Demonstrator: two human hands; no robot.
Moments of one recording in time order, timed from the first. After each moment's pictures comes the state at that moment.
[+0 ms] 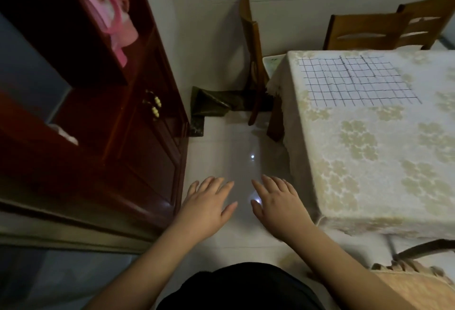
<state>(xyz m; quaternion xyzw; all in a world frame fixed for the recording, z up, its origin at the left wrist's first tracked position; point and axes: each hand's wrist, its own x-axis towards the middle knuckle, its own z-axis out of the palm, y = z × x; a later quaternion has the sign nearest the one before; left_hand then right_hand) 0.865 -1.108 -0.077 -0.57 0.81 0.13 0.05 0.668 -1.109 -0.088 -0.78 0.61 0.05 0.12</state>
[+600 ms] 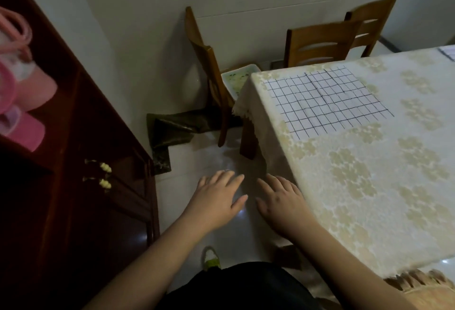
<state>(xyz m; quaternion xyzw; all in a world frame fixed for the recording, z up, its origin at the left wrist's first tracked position) 0.834 -1.393 -0.083 -0.44 0.88 0.16 0.06 0.656 -1.329 -0.092 -0.68 0.72 0.01 0.12</state>
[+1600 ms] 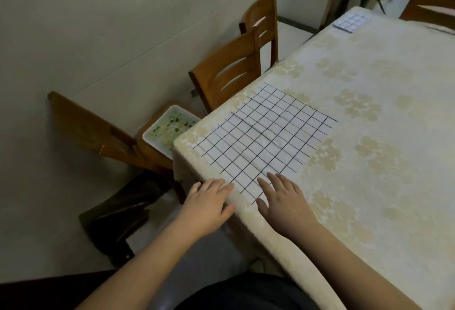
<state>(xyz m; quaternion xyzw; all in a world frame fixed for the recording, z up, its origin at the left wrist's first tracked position) 0.610 -1.684 -0.095 -0.21 0.96 0.11 0.13 0.469 -1.536 -0.097 -0.48 0.86 -0.03 0.17</state>
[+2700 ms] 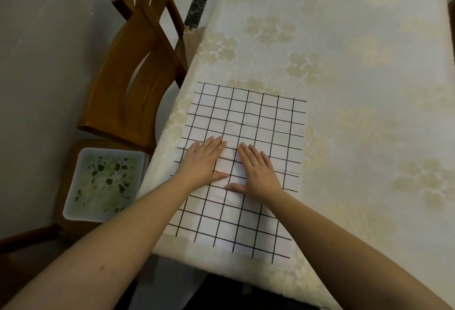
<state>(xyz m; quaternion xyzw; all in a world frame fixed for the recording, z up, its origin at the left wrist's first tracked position) 0.326 -1.900 -0.250 0.10 0.98 0.02 0.20 0.311 -1.697 -0.258 -0.26 0.94 -0.10 0.20</state>
